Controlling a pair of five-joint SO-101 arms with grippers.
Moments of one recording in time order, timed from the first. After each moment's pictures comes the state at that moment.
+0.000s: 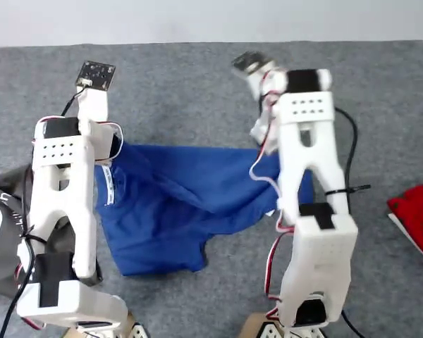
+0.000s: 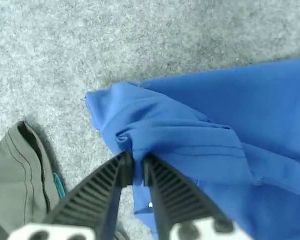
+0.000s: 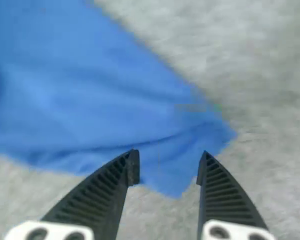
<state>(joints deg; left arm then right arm) -9.8 1.7 9.1 70.7 -7.8 -10.5 26.7 -35.4 100.5 31.8</state>
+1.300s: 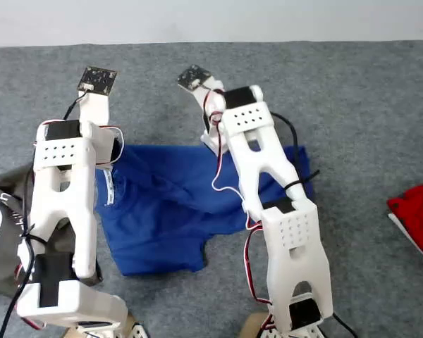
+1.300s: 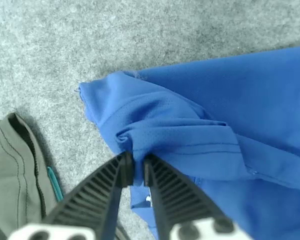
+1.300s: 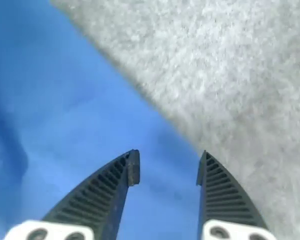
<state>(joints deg) -9.8 1.7 11.1 70.7 -7.8 -21.5 45.5 -50.1 89.2 25.2</state>
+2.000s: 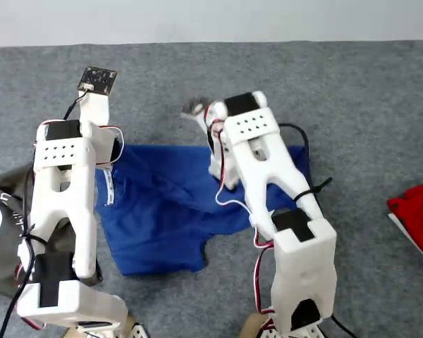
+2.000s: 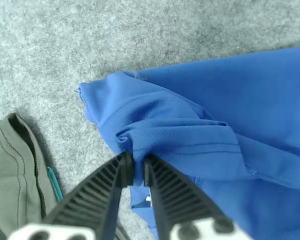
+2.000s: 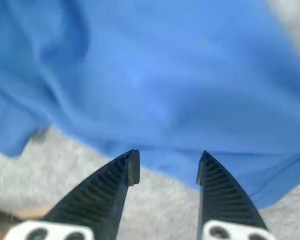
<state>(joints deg) -9.8 1.7 11.1 70.7 -7.8 -22.9 27.3 -21.5 100.4 26.2</state>
